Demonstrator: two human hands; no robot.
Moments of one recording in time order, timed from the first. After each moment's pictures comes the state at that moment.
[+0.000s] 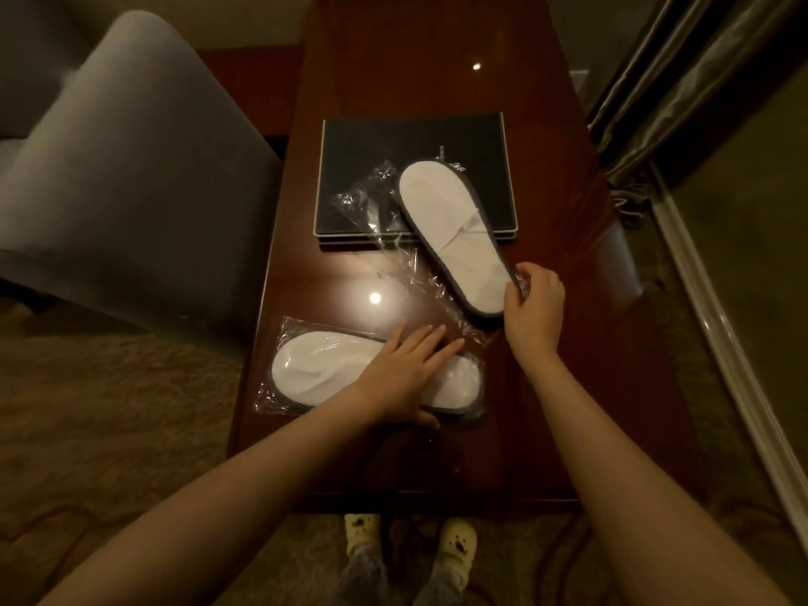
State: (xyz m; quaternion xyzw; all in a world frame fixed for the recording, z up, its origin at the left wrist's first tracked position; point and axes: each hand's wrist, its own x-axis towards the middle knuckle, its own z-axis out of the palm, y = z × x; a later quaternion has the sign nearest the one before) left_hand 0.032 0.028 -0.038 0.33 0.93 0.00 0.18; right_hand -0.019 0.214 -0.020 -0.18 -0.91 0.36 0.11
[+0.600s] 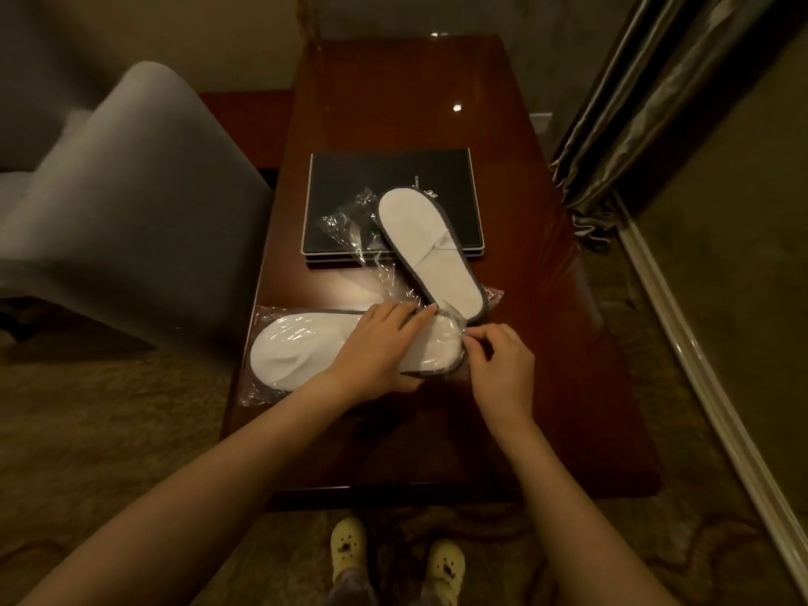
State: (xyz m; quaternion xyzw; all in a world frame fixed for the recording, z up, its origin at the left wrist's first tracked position) left_hand 0.030 0.034 0.022 0.29 0.95 0.09 0.02; right_hand 0.070 0.205 0.024 -0.08 -0.90 0.42 0.13
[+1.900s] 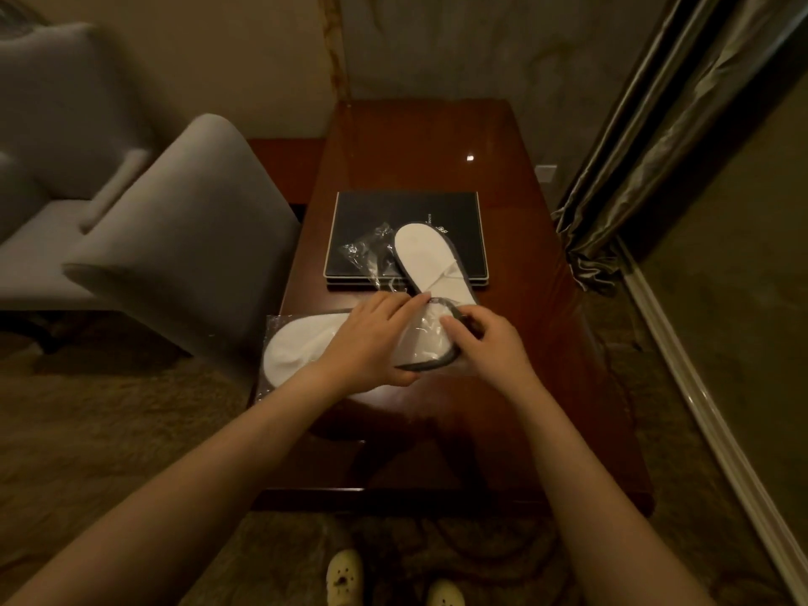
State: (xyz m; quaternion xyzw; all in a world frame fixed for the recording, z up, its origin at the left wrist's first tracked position) left_hand 0.046 0.019 0.079 0.26 0.96 0.10 -0.06; right_hand 0.057 0.205 0.088 0.03 -0.83 0.55 -0.02
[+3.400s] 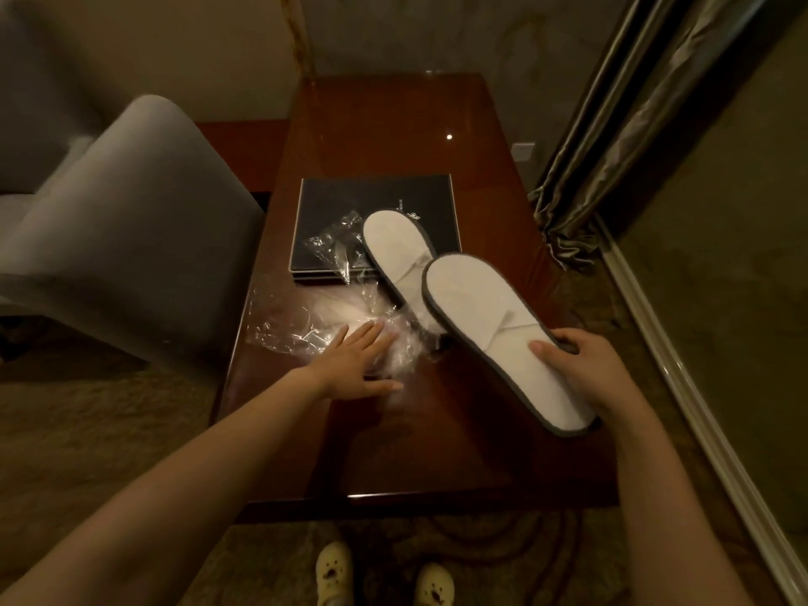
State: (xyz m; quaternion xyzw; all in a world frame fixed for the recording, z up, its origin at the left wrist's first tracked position) left_hand 0.011 0.015 -0.021 0.24 0.95 0.06 0.21; right_hand 0.059 0.337 0.054 -0.16 -0.85 0.49 -0.08
